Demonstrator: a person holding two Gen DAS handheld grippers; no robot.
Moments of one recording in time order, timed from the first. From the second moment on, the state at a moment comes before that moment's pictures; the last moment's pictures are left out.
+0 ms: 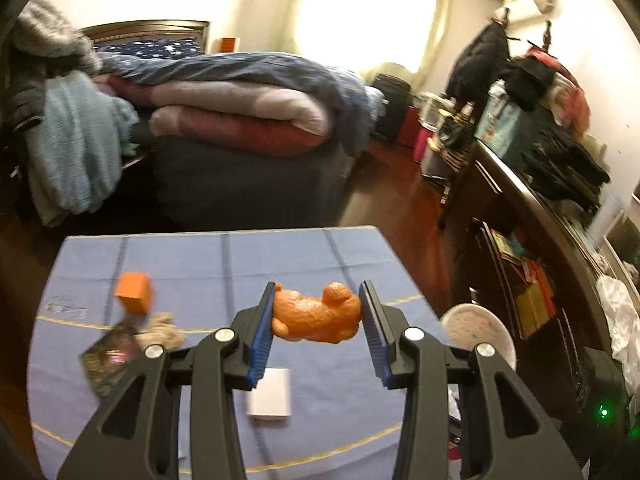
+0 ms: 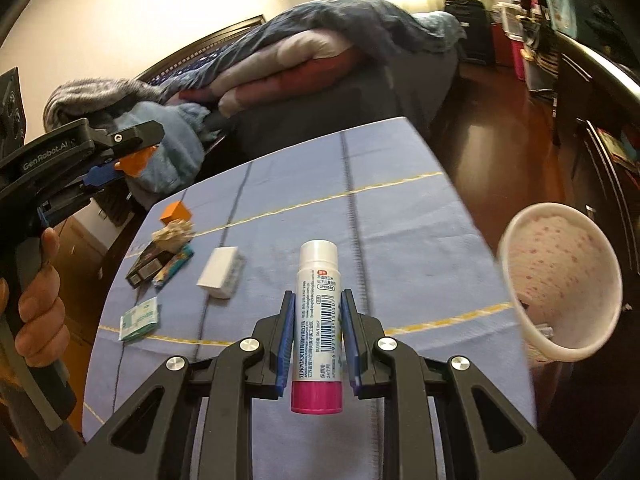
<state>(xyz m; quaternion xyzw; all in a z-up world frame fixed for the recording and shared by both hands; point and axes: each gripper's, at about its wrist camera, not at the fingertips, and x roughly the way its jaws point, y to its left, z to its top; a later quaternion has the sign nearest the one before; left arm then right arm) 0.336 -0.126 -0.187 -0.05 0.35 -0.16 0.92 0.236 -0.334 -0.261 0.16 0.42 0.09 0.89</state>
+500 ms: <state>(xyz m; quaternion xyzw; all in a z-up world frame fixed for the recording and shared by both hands) 0.335 -0.251 -0.204 -0.01 0.37 -0.26 0.89 0.217 -0.427 -0.270 0.21 0.40 0.02 0.89</state>
